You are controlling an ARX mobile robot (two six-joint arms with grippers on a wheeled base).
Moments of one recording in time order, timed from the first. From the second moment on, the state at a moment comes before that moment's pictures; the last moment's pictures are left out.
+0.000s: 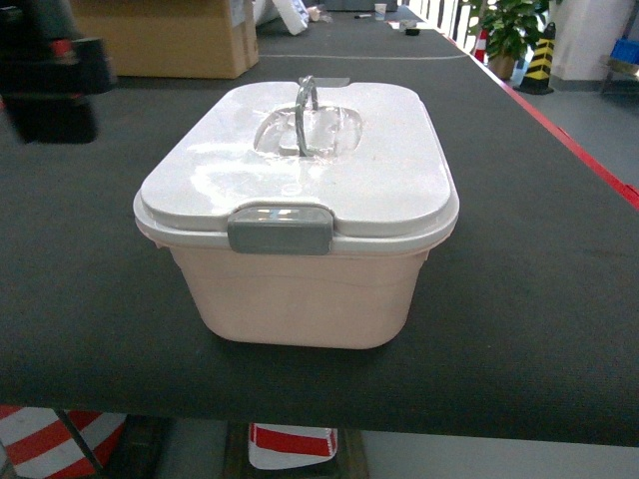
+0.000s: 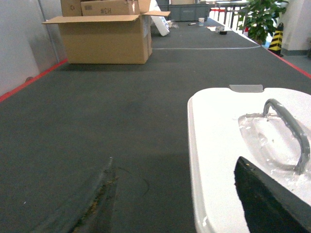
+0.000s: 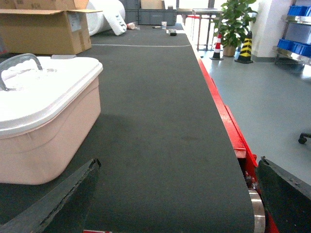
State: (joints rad) left arm -0.33 1.29 0.47 0.82 -0.34 0.03; right arm 0.00 0.00 0.01 -0.01 0.00 0.00
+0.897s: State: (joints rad) left arm 0.00 0.70 0.05 0.65 -0.01 0.00; right arm 0.00 0.01 0.01 -0.01 0.00 0.00
